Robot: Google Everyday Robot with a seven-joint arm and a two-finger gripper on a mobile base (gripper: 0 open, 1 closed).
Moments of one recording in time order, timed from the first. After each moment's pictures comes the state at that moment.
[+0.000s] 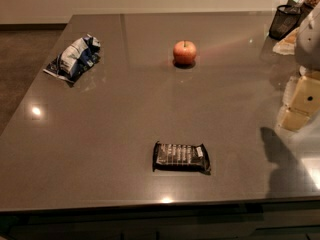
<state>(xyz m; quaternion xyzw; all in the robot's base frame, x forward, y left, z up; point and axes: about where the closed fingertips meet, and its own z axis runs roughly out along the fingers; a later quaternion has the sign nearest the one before) 0.438 -0.217 0.976 -0.60 0.78 -0.03 0.16</state>
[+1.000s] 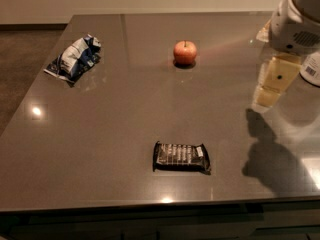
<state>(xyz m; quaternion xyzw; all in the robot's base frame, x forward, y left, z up) 0.491 -0.203 0.973 -0.60 0.78 -0.04 0.16</state>
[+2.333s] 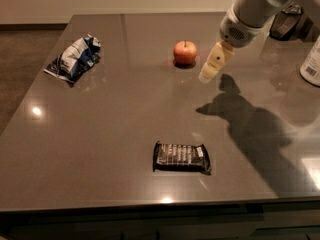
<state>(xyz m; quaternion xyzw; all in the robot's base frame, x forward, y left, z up) 0.638 -0.160 0.922 -0.48 0.84 -0.01 0.23</state>
